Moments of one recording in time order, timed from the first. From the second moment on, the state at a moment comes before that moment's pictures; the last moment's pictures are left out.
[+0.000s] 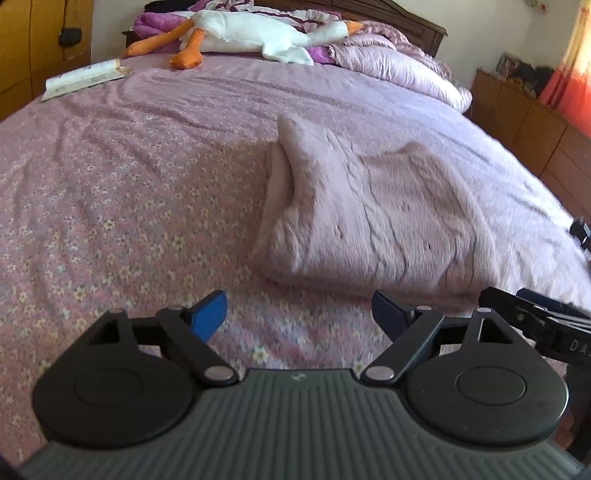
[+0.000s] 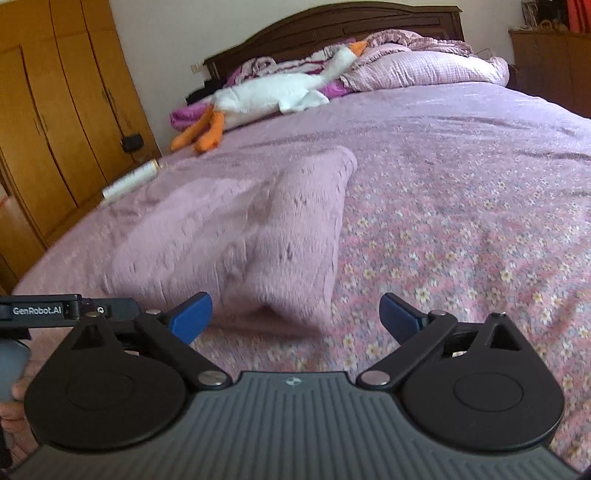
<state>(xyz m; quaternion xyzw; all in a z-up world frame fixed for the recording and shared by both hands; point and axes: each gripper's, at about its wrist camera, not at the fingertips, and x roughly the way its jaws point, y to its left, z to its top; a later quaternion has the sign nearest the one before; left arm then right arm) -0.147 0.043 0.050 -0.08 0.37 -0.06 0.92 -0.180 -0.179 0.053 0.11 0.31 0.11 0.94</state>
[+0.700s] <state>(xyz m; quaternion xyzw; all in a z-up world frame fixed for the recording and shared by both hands) -0.143 0.008 0.017 0.00 0.38 -0.03 0.92 -0.179 -0.153 0.012 0.02 0.35 0.07 0.93</state>
